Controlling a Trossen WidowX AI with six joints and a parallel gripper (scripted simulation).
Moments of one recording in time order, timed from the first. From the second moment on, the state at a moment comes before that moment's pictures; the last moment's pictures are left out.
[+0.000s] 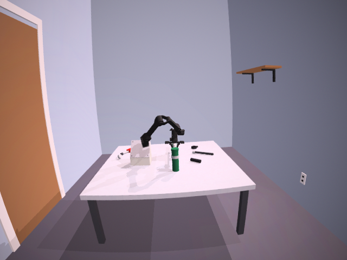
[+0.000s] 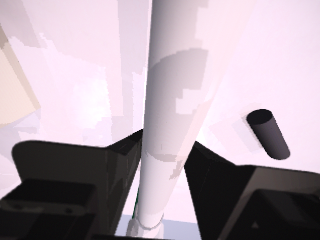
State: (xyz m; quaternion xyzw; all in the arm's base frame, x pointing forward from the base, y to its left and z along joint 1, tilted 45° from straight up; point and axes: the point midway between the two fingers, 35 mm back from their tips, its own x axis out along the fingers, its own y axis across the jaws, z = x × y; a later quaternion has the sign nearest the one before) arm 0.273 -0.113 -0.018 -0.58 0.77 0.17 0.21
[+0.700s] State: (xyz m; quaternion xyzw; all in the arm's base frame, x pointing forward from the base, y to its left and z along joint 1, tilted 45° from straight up) arm 0.273 -0.112 -0.018 -0.58 0.77 0.17 0.21
